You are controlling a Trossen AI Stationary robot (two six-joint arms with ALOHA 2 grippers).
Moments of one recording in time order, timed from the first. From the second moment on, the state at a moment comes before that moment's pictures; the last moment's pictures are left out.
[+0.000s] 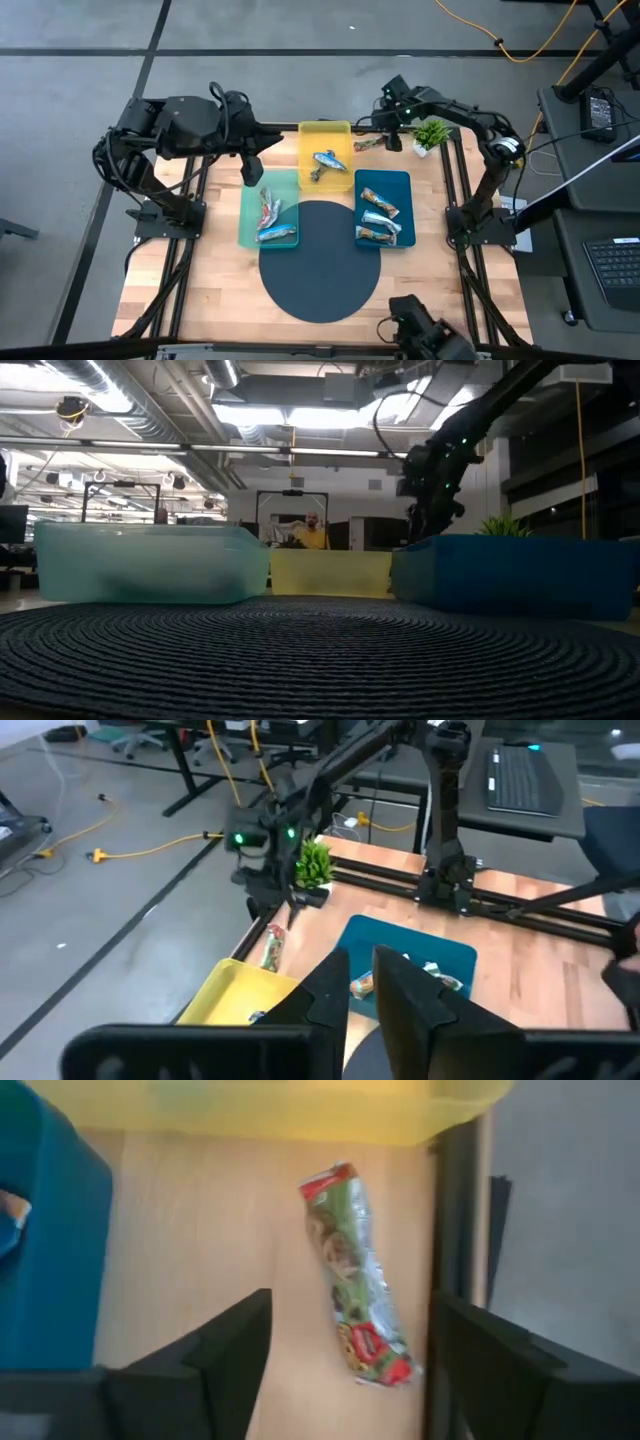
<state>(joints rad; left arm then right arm) -0.12 1.53 2.35 -1.29 -0.49 -0.23 -0.91 1.78 1.33 -0.74 -0.30 -0.94</state>
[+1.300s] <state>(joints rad) -0.12 1.54 2.35 -1.29 -0.50 -0.23 -0.87 2.02 1.35 -0.61 -0.24 -0.84</state>
